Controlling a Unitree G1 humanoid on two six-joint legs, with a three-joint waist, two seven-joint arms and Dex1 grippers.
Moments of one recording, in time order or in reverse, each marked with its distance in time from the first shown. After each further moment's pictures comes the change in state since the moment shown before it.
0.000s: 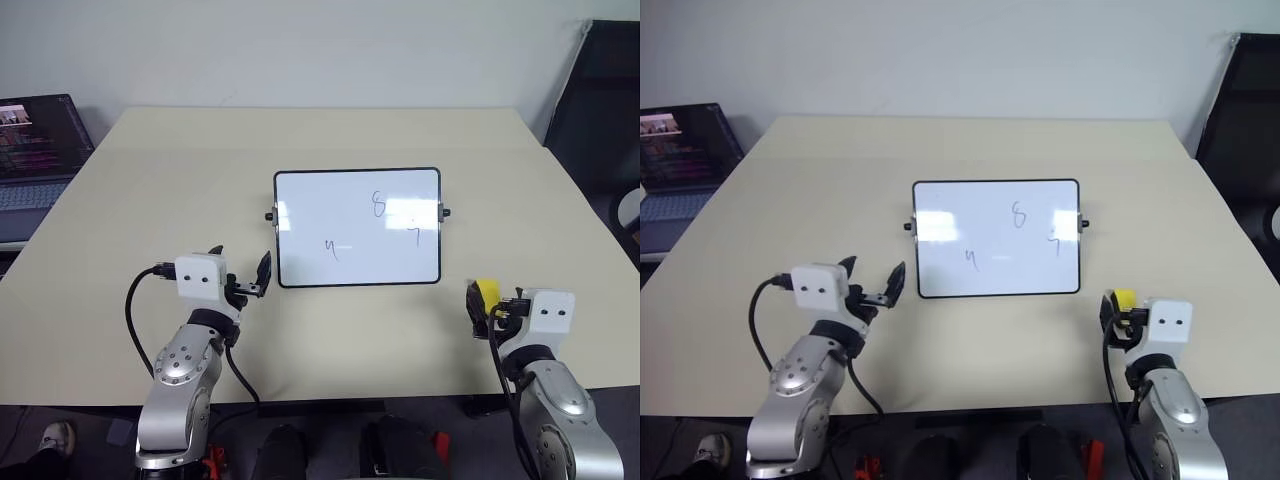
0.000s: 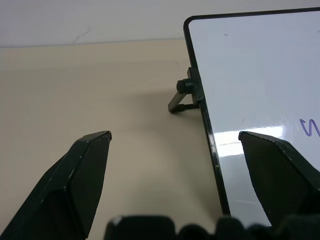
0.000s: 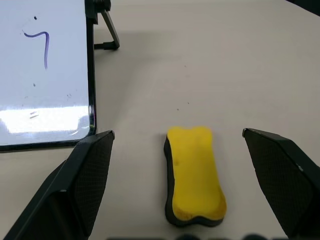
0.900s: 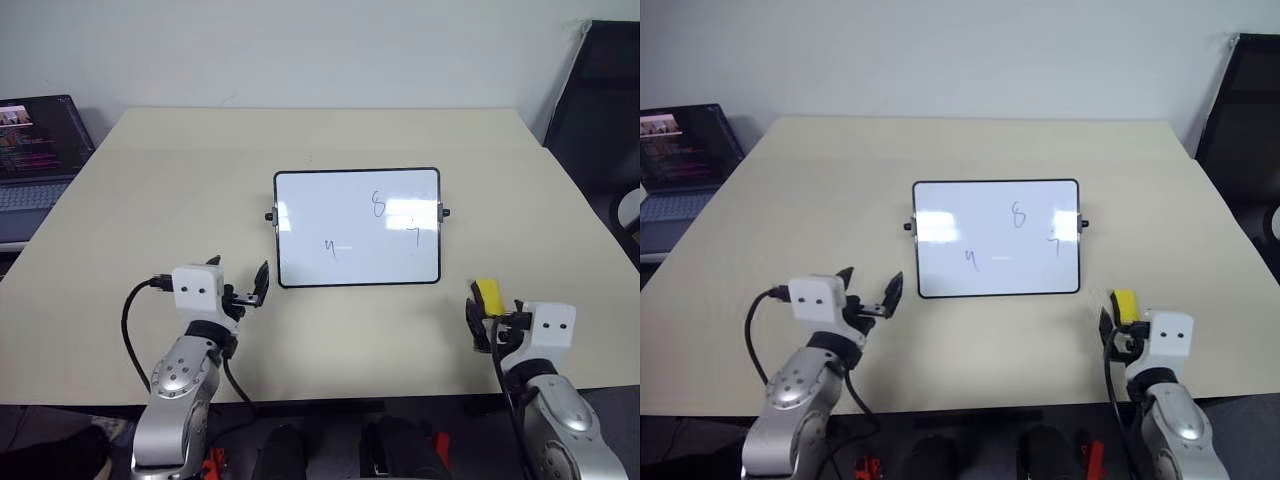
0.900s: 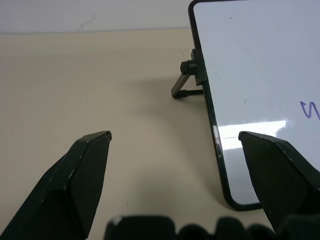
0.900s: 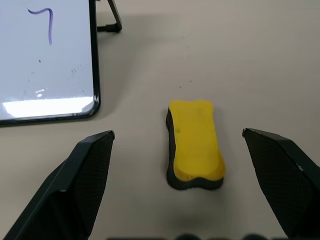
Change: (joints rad) left arm 0.070 -0.001 -0.003 -0.037 -0.009 0.016 0.008; right arm 0.082 0.003 0.002 -0.038 0.017 -0.001 0.022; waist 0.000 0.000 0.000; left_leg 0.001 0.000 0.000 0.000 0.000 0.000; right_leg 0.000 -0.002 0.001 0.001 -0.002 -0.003
